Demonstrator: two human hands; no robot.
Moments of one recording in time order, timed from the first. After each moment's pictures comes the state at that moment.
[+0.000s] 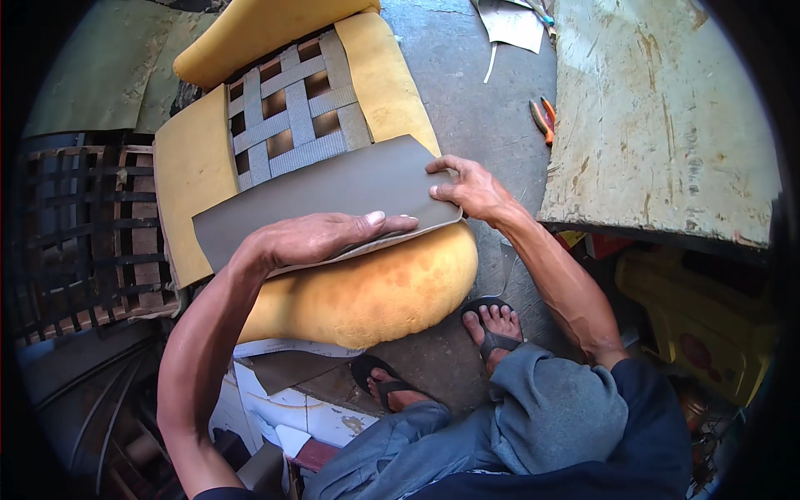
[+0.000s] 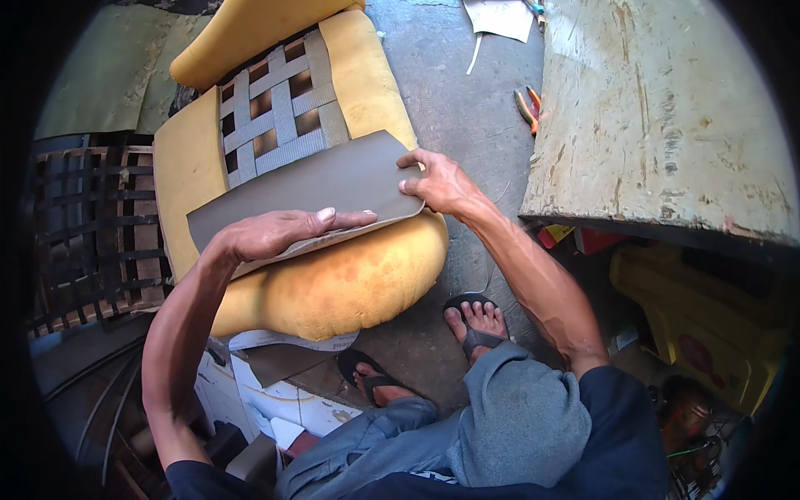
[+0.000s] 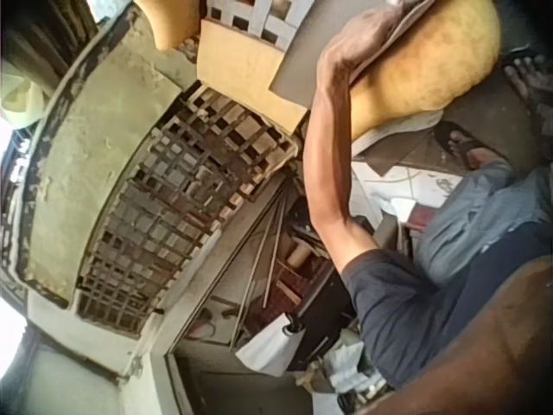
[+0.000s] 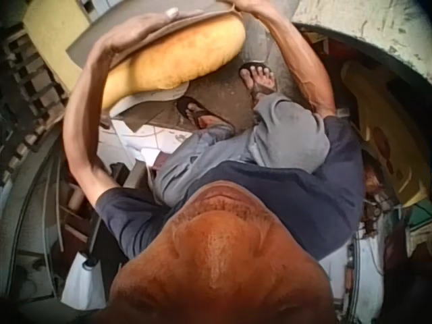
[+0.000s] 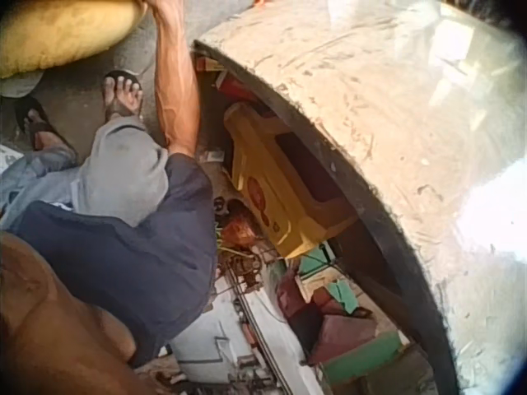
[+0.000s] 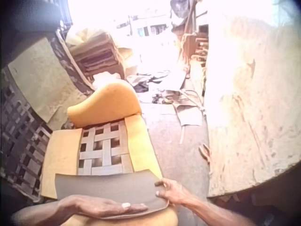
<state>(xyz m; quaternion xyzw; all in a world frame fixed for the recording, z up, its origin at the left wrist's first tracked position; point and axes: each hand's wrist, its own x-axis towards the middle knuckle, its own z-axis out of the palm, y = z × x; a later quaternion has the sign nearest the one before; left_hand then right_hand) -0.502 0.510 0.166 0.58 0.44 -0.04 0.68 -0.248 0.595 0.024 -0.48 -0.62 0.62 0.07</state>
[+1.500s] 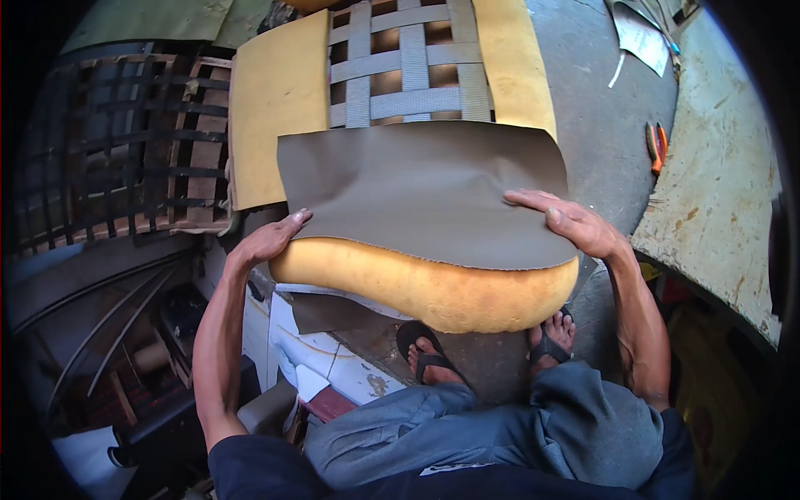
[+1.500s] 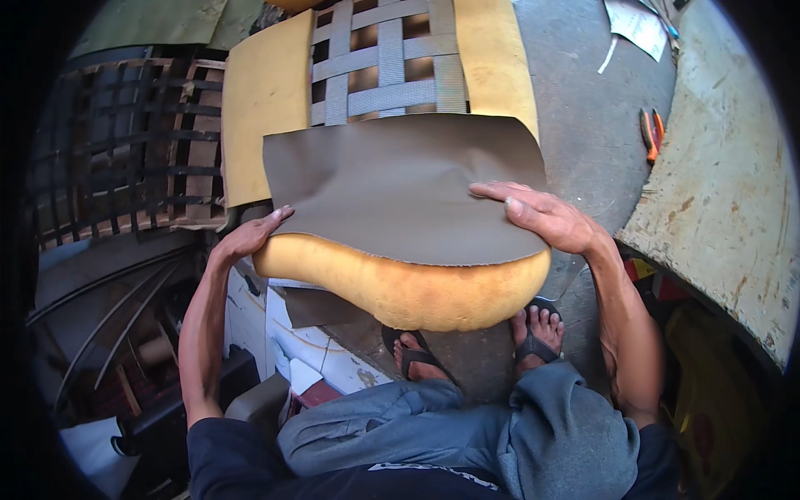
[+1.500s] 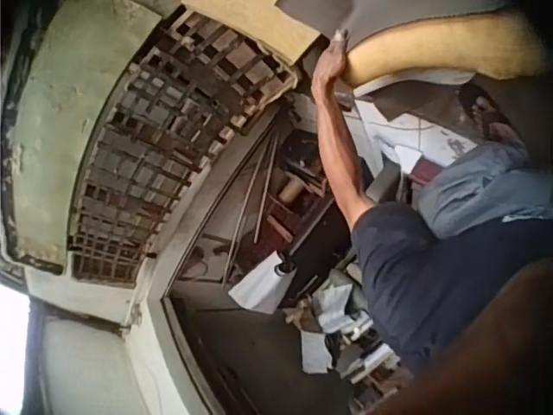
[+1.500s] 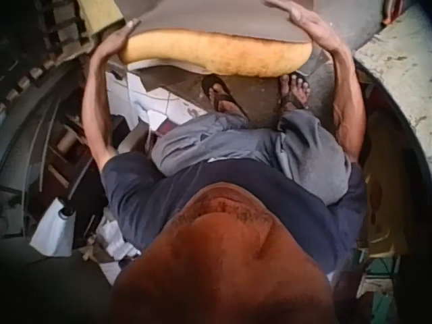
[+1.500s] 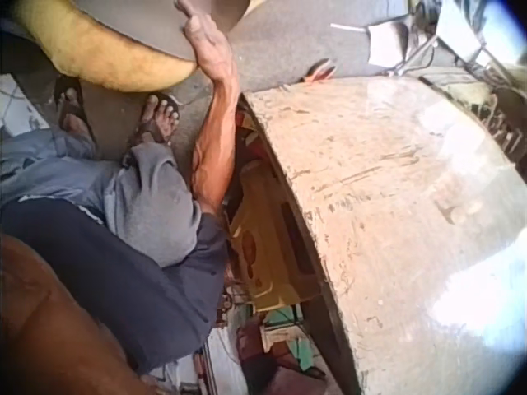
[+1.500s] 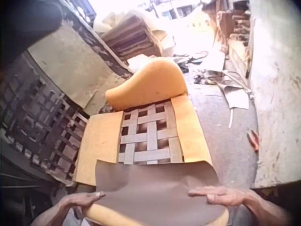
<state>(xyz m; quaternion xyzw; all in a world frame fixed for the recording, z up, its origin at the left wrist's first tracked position) -0.708 0.312 0.131 0.37 0.79 -0.09 0.48 -0.236 0.585 0.035 -0.10 -0.68 0.72 -0.02</state>
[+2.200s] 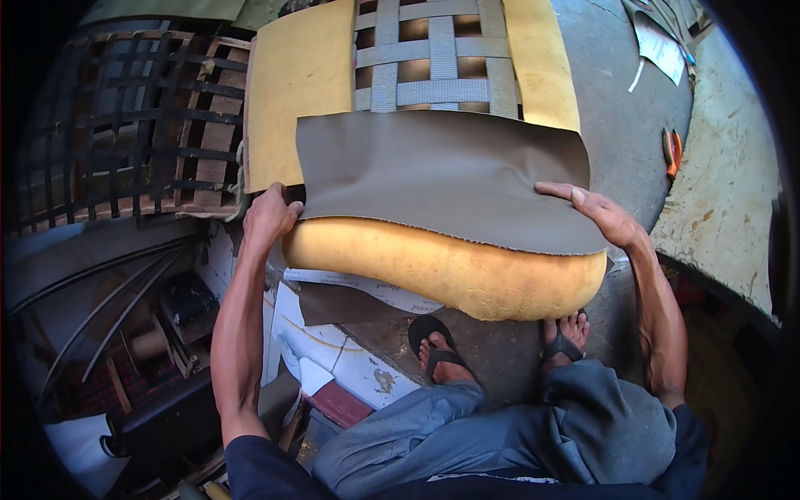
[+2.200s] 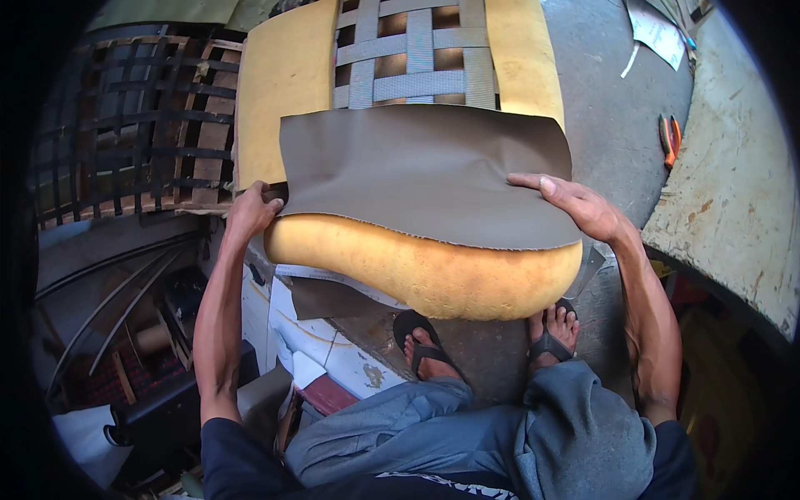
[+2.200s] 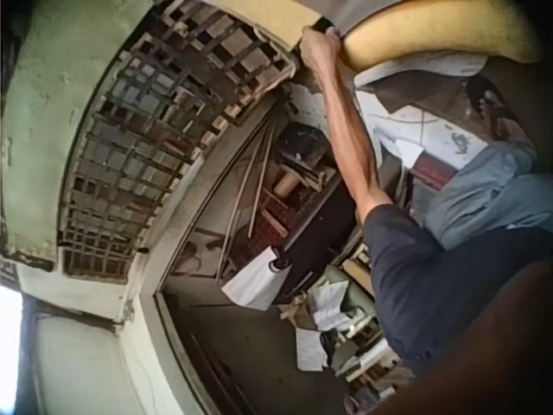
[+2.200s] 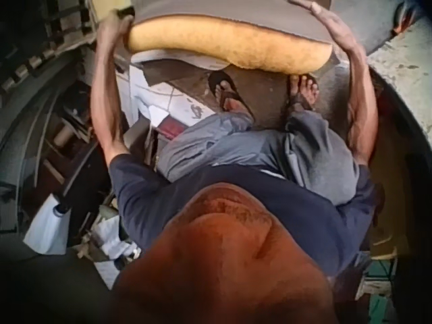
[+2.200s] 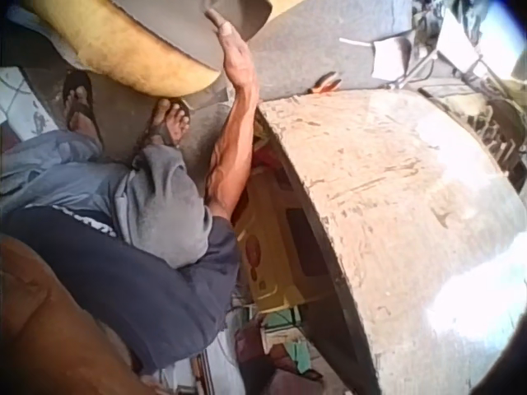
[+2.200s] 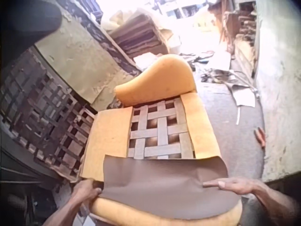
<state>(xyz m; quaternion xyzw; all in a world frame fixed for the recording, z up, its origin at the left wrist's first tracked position) -0.701 0.315 0.136 0.29 0.92 -0.20 0.17 -0.244 0.582 0.025 -0.19 -0.64 0.74 -0.05</state>
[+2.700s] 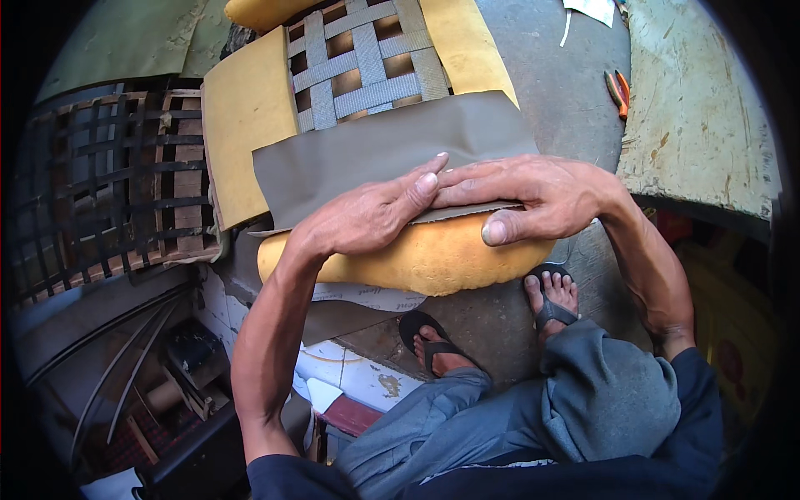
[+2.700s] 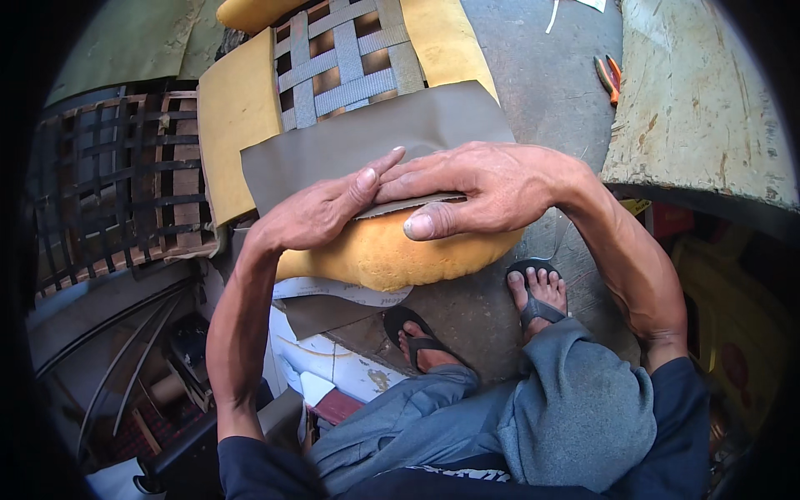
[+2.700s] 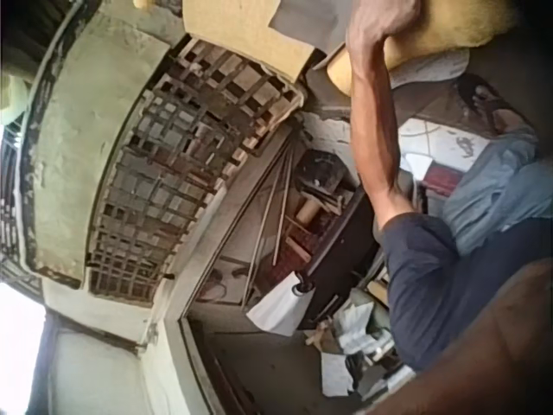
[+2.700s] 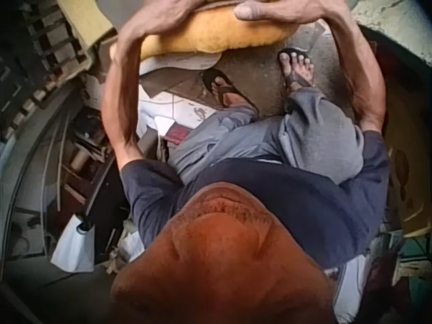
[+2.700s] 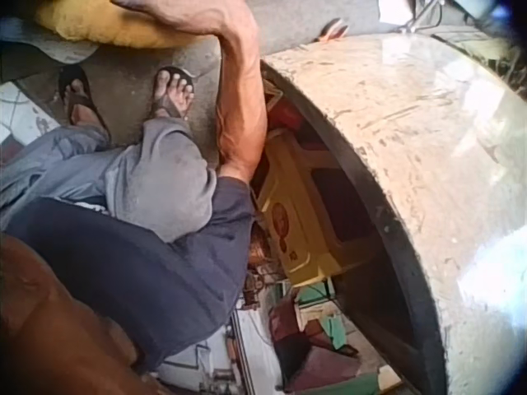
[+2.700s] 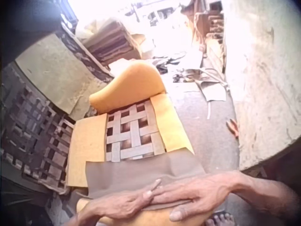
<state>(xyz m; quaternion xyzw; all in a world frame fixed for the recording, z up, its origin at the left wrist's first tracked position) -0.509 0.439 0.175 0.60 0.60 0.05 0.53 -0.272 0.565 0.125 0.04 -0.79 0.61 0.01</state>
